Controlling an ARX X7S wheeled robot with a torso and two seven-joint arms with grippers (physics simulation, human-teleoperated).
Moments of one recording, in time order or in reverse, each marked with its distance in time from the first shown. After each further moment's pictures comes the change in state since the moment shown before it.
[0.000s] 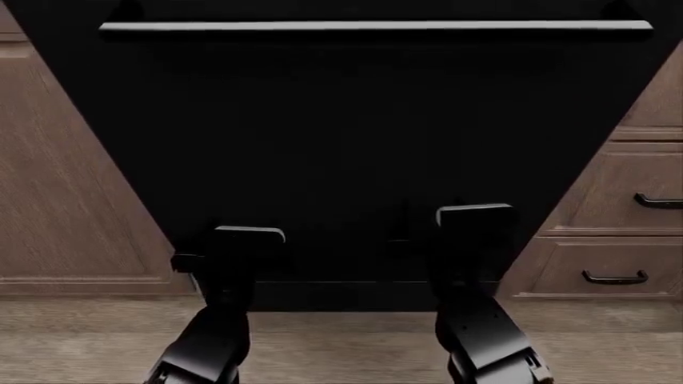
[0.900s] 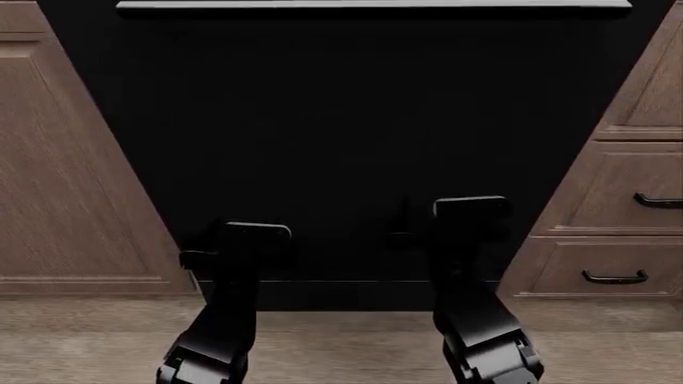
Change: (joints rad) left arm -0.116 0.069 0.017 -0.297 0.016 0.098 0.026; right arm 0.097 -0.043 -0.013 0.216 -0.017 -0.061 -0.013
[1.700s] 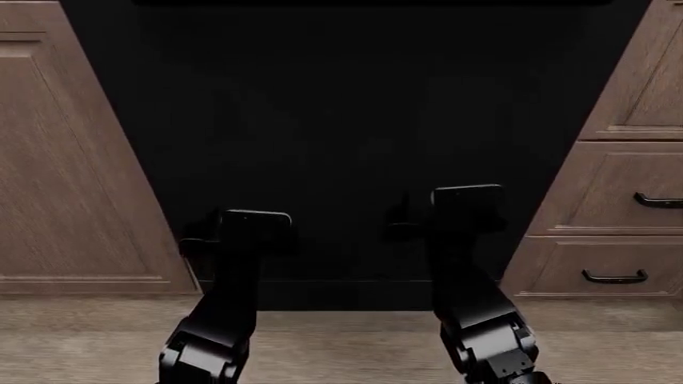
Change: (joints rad) left arm -0.071 0.016 0.013 -0.078 -0.001 0.009 -0.004; right arm 0.081 -0.023 -0.018 0.117 0.012 -0.006 -0.014
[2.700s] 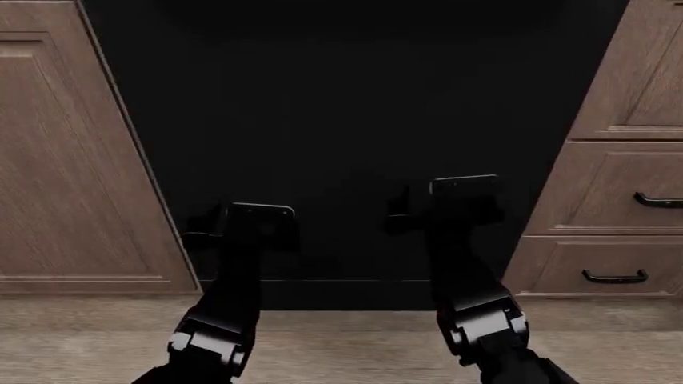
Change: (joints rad) left arm -0.120 0.068 0.017 -0.286 -0.004 0.120 0.020; right arm 0.107 -0.051 -0.005 0.239 -0.011 -0.098 -0.035
